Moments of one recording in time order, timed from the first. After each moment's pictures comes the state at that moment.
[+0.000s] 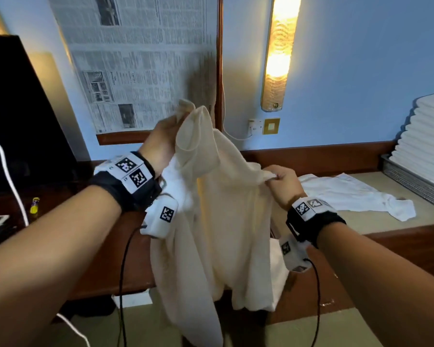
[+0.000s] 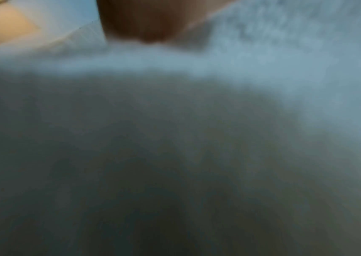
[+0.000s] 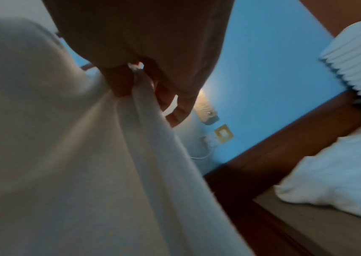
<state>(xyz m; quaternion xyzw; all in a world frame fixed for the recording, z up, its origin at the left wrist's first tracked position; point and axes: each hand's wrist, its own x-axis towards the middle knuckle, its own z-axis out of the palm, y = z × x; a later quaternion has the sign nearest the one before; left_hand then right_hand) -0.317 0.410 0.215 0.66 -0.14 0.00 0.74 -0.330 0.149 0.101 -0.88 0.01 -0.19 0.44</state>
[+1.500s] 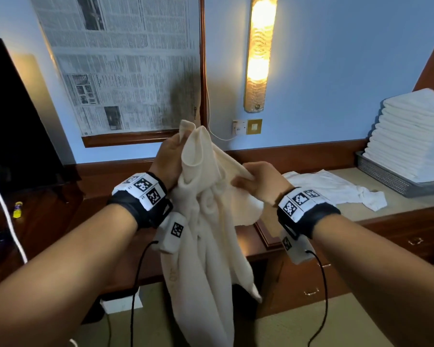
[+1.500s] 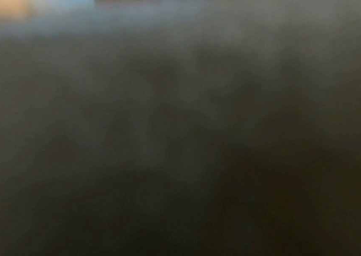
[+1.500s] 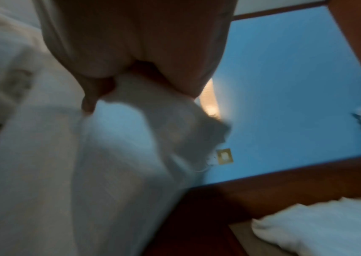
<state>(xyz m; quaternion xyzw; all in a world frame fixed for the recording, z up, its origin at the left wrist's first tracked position) -0.347 0.388 0.172 0.66 -0.19 0.01 0.72 -0.391 0.172 0.139 -0.93 -0.10 -0.12 0.32</state>
